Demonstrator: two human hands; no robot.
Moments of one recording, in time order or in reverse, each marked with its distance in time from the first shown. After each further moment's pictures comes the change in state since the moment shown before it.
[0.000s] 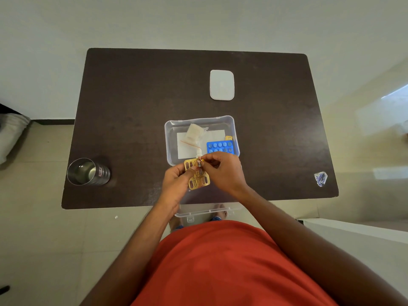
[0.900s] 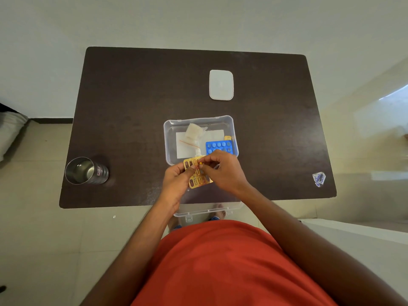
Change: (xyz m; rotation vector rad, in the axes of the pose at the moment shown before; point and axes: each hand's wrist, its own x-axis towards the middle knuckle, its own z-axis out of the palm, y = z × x) left_hand 0.007 -0.006 0.001 -0.028 -0.009 -0.016; right_hand 0.002 0.000 -0.008 -0.048 -0.118 0.017
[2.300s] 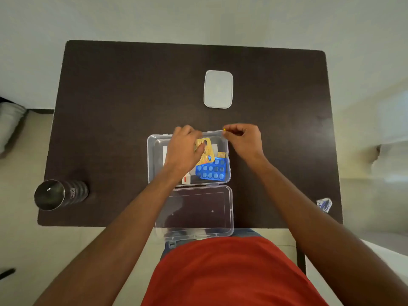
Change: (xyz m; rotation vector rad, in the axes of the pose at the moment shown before) left_hand 0.147 0.053 0.067 1.286 0.104 0.662; right_hand 0.147 0.070 -0.077 0.196 0.206 0.206
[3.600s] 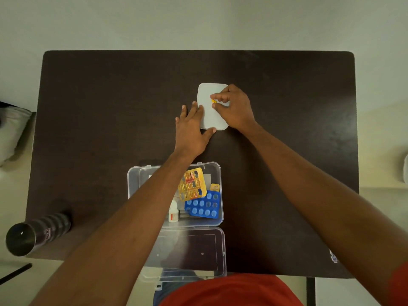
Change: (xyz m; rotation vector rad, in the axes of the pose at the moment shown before) left_hand 0.149 0.009 0.051 -0.001 -0.092 -0.182; right_hand 0.199 0.007 0.024 -0.309 -0.140 -0.317
